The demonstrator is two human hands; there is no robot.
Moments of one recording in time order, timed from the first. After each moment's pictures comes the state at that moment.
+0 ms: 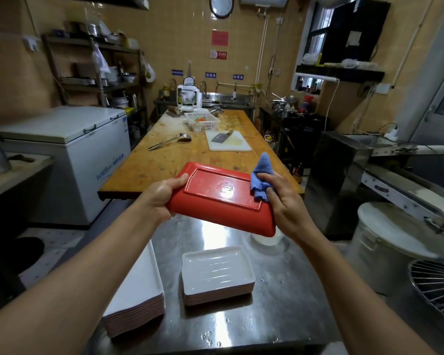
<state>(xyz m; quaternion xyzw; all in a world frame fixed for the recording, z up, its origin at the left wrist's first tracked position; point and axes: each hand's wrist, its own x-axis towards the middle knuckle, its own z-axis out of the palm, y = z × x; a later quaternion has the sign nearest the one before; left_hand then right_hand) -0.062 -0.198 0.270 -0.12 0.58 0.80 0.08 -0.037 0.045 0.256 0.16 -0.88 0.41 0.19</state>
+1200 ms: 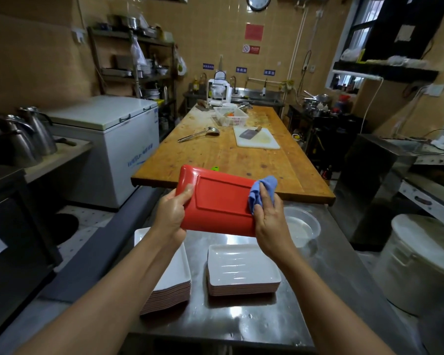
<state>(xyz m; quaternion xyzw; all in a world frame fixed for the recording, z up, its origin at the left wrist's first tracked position) -0.015 -0.224 0.236 -0.10 0.49 0.86 -0.10 -0.042 -0.039 0.197 0.10 -0.89 0.43 0.14</state>
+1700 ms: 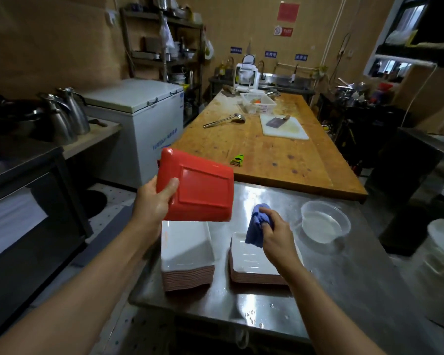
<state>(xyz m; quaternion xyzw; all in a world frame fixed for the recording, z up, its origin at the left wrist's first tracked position) 0.005 -0.307 0.207 -0.11 0.64 0.72 -0.24 -0.029 -0.076 0.150 0.05 -0.84 0.53 0.06</state>
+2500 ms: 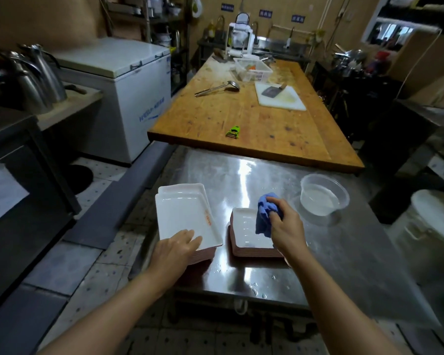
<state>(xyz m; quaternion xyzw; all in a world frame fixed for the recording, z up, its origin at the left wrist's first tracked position) 0.038 -0.314 0.044 0.17 0.97 0.04 -0.20 -0.025 -0.080 0.120 -0.02 -0.85 0.52 0.04</state>
